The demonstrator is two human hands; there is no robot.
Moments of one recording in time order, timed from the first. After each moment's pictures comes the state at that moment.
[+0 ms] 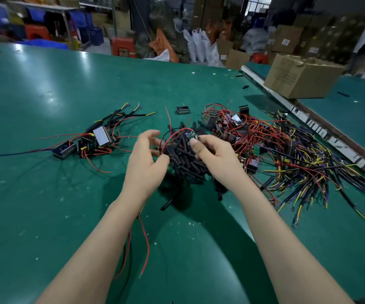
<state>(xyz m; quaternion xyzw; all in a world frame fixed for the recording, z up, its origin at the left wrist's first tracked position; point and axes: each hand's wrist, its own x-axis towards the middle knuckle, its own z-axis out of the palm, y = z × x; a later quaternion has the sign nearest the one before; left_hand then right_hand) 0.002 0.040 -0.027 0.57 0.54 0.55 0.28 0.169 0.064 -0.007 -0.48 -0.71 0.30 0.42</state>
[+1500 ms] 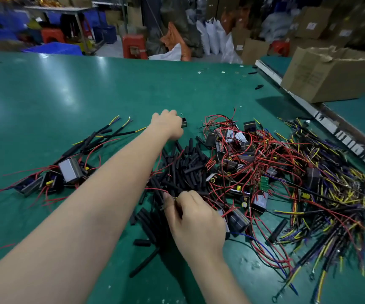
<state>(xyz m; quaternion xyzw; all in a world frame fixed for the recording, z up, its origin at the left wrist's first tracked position) 0.053 0.298 -0.001 0.75 0.65 -0.05 -0.02 0.149 0.067 -0.055 -0.59 -0.69 -0.10 0.41</state>
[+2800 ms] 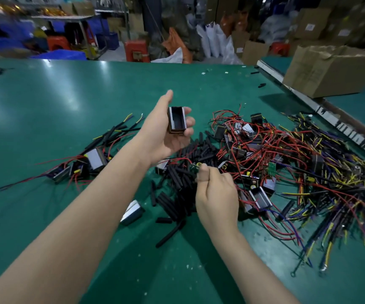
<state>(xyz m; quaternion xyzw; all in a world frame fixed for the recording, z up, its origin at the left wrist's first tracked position) 0.028 0.136 0.053 0.35 0.37 0.51 0.70 0.148 0.060 -0.045 -0.60 -0.66 0.05 0.45</state>
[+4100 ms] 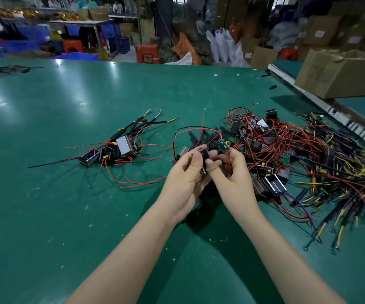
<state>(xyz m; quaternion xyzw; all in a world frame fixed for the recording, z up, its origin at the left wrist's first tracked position) 0.037 0.041 -0.025 0.33 0.27 0.61 0.67 0.146 0.051 -0.042 -0.48 -0.60 0.34 0.54</state>
